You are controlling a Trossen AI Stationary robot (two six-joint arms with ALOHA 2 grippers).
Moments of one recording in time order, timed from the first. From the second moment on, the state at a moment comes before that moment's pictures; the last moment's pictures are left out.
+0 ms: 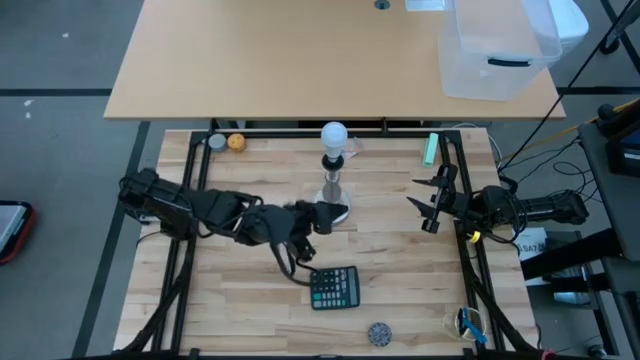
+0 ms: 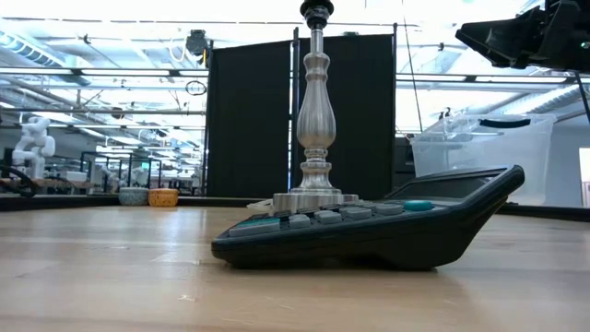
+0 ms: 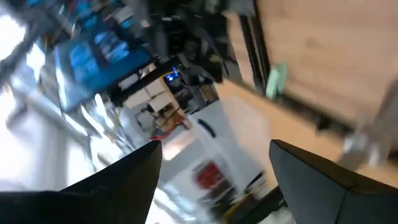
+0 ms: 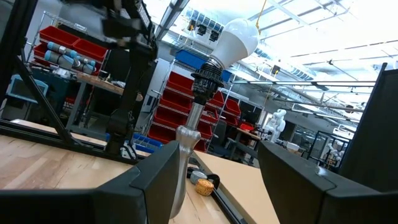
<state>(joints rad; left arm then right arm) -0.34 1.64 1.79 -0.54 -0.66 1.76 0.07 0.15 0.04 0.47 0.29 -0.46</state>
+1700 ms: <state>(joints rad) -0.26 1.64 1.79 -0.54 -1.09 -0.02 0.07 0.15 0.04 0.47 0.29 -0.46</state>
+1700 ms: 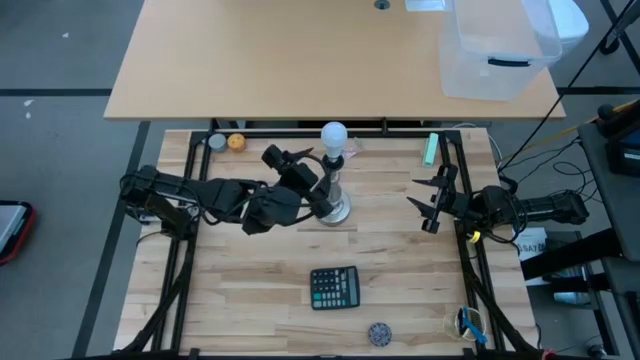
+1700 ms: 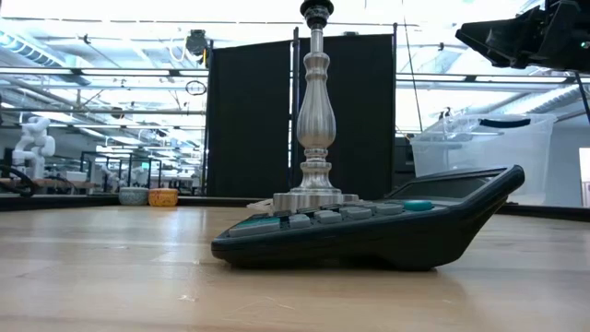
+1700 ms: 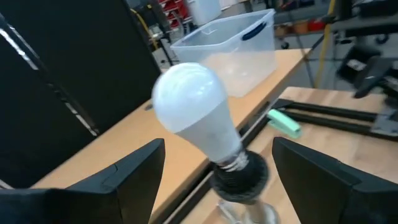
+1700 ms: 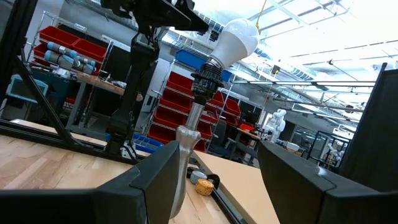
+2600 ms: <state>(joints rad) -0.25 1.64 1.79 -0.04 -0.50 0.24 0.07 0.15 0.04 0.47 0.29 -0.46</state>
